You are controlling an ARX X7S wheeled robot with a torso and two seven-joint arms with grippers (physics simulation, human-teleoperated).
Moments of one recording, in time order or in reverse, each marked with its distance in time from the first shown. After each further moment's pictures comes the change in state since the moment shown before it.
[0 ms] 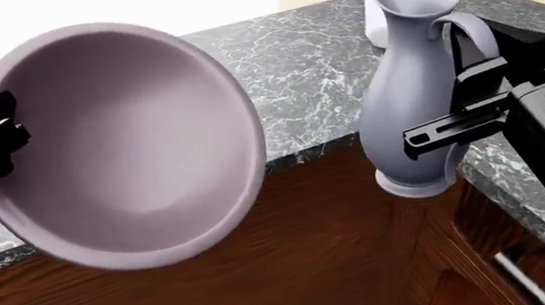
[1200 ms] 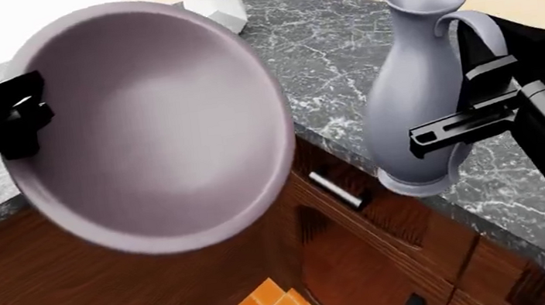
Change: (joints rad) left arm -0.073 0.077 0.069 -0.018 0.020 0.029 0.017; right arm -0.011 0.027 0.003 -0.009 0.003 -0.033 -0.001
